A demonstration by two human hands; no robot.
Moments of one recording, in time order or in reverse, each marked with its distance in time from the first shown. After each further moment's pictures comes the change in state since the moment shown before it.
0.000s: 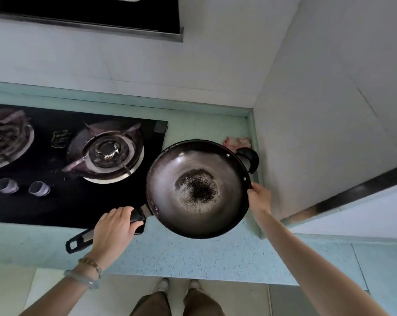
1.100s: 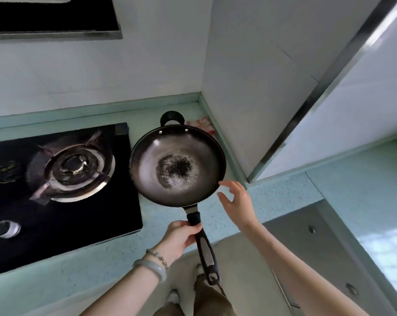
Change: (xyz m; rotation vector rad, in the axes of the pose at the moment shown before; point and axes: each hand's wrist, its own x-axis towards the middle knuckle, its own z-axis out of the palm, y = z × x) left_hand -0.038 0.116 -0.002 -1.650 -0.854 -0.521; right_hand -0.182 0.009 0.014 -0.285 0.159 -0.308
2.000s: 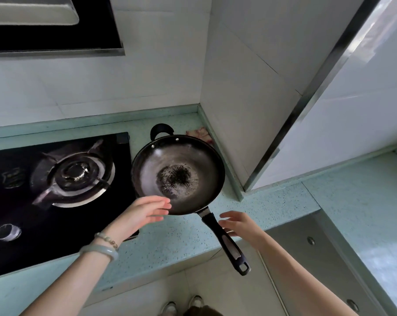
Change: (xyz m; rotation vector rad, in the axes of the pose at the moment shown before) left_hand -0.009 0.085 -0.063 0.368 -0.129 0.322; right_hand -0.010 0.038 -0.026 0.301 -0.499 0.437
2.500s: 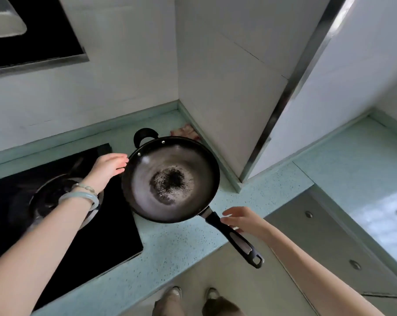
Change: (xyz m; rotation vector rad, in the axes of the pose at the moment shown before) left_hand 0.120 0.092 -0.097 0.175 0.240 0.172; right_hand 0.000 -0.002 0.005 -0.079 0.051 0.090
